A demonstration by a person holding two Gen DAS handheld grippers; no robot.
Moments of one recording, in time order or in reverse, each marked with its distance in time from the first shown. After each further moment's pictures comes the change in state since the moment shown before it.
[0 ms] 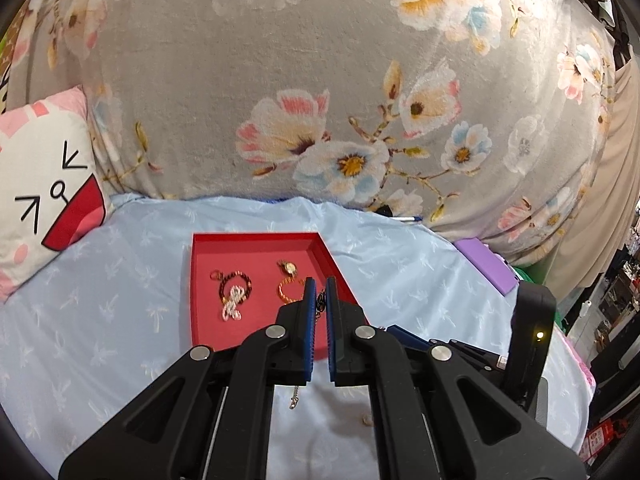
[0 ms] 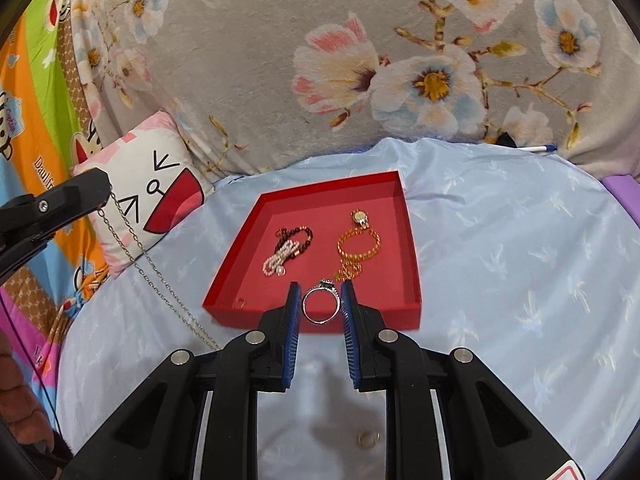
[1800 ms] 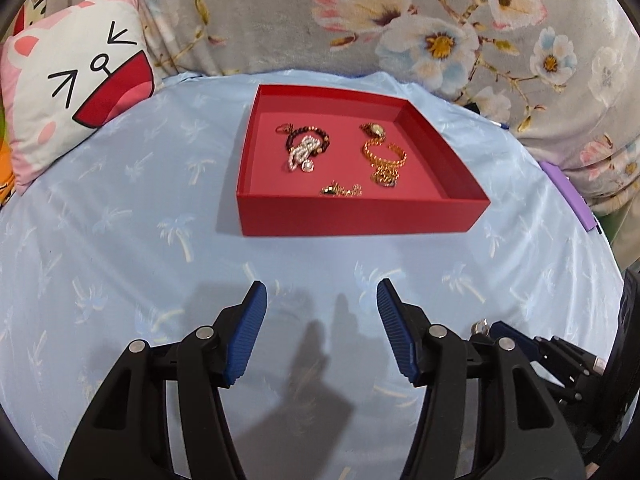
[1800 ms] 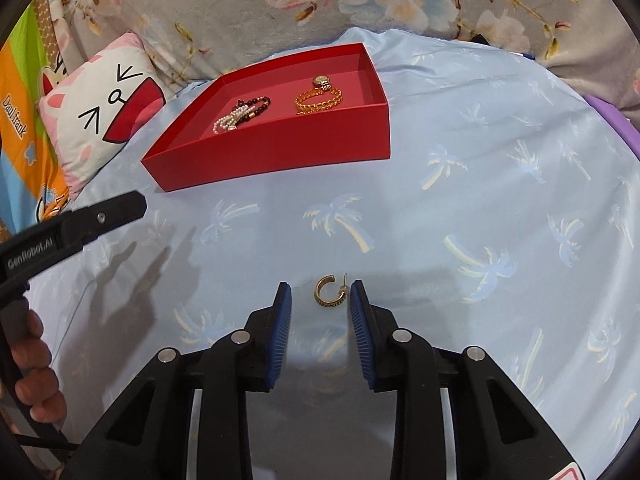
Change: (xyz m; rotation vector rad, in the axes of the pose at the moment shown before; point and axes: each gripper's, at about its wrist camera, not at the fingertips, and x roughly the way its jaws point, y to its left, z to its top) left arm 0.063 0.044 -0.135 -0.070 0.270 0.241; right arm 0.025 -0.022 -0.120 0.010 0.222 -0.113
